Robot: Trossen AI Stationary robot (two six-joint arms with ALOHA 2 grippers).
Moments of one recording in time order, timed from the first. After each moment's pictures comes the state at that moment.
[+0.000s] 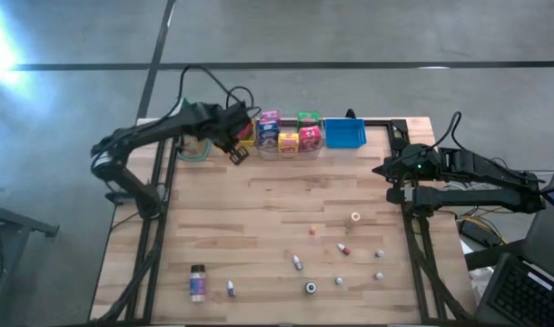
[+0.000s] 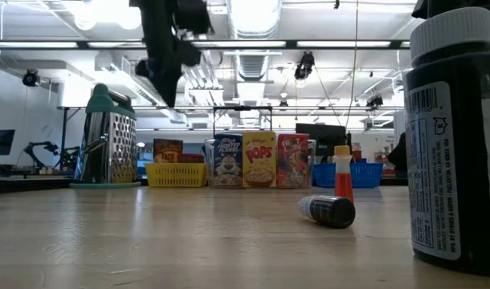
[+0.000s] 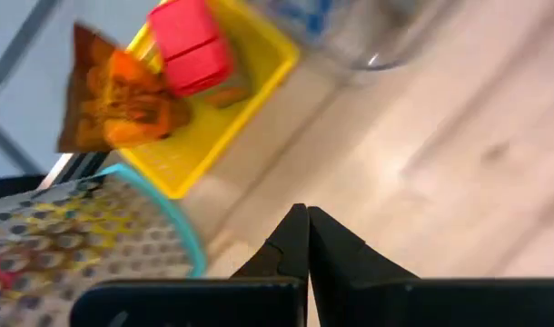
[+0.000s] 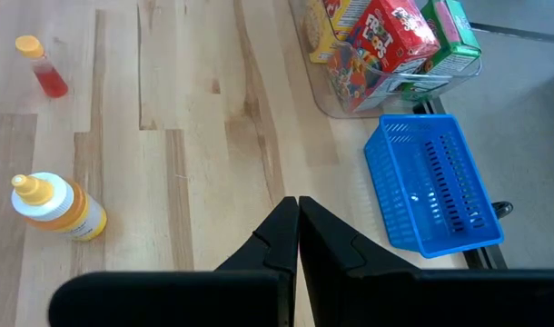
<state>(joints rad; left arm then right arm) 0.44 1.52 1.45 -1.15 -0.23 -0.23 -0.19 0.58 0.77 -0.99 0.18 -0.18</state>
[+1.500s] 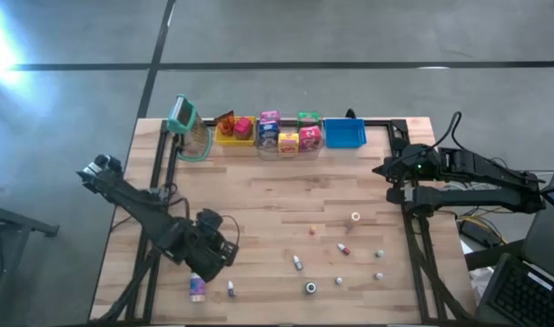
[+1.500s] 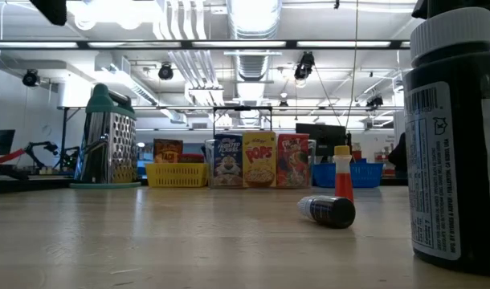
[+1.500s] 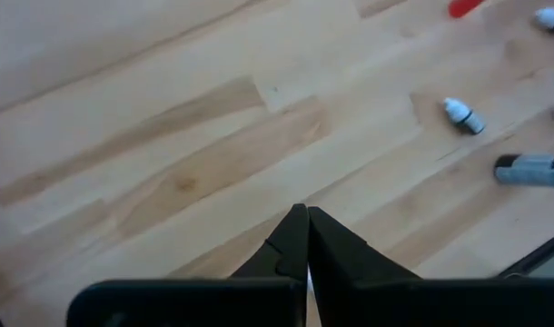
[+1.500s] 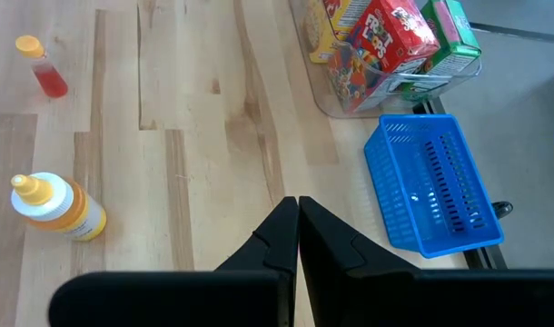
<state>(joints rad) -0.65 1.51 1.43 -1.27 -0.34 -1.76 -0.19 0.58 0.77 -0.99 0.18 -0.18</state>
